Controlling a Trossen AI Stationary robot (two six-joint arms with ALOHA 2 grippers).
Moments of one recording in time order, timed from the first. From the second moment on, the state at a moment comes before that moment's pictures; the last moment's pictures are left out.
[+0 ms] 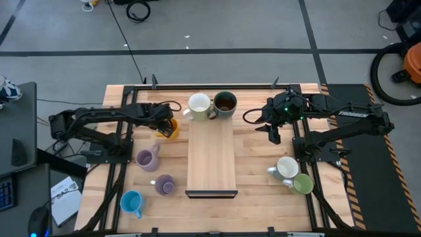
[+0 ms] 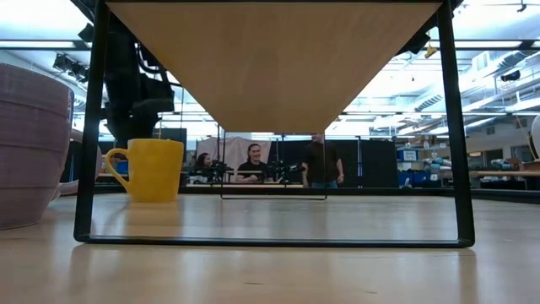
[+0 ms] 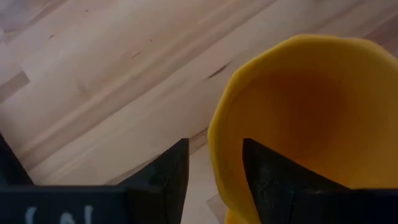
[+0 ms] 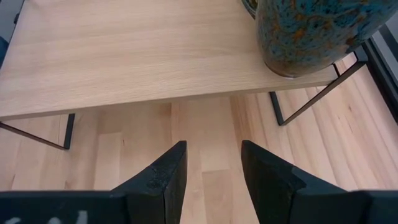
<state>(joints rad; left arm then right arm) 0.34 1.26 0.76 -0.78 -0.26 -0.59 -0.13 0.97 1.04 -0.85 -0.07 0.02</state>
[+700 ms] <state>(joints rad) 0.34 1.26 0.77 -0.78 -0.25 -0.64 -0.13 0.97 1.04 -0.85 -0.07 0.02</state>
